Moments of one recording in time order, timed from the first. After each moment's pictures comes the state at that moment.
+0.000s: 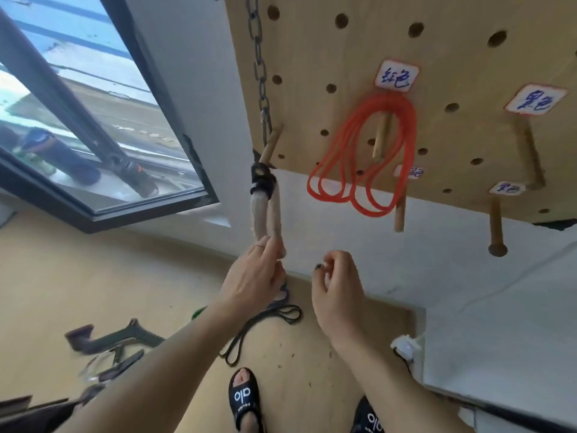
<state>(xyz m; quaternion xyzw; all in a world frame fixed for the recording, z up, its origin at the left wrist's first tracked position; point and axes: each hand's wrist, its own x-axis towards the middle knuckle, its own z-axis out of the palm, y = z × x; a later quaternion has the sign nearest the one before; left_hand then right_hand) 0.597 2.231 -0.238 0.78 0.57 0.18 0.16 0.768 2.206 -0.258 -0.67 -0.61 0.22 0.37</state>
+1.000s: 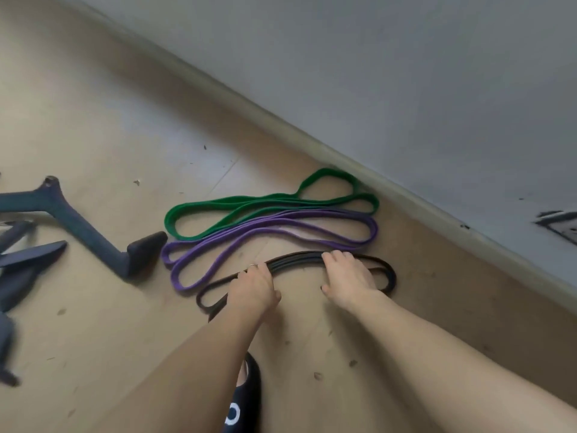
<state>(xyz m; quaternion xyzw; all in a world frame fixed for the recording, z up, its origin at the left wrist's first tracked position) 0.466 2.187 -1.022 0.49 0.79 -0.16 0.34 0.639 2.272 -1.028 -0.46 -0.82 0.23 -0.24</state>
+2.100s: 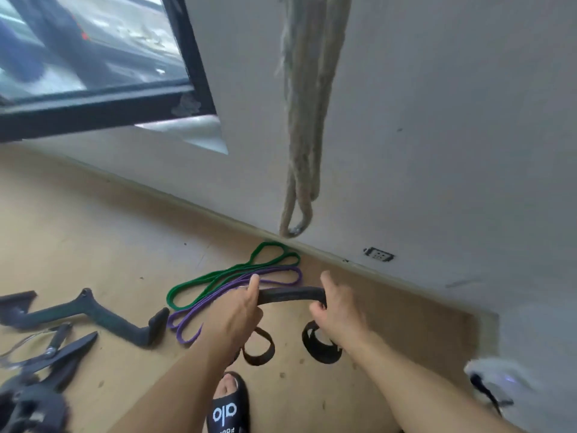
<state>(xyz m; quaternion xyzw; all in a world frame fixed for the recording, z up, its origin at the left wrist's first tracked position) 0.535 2.196 -0.650 0.67 0.70 -0.10 0.22 0.745 2.223 -0.660 -0.63 -0.71 0.31 0.01</state>
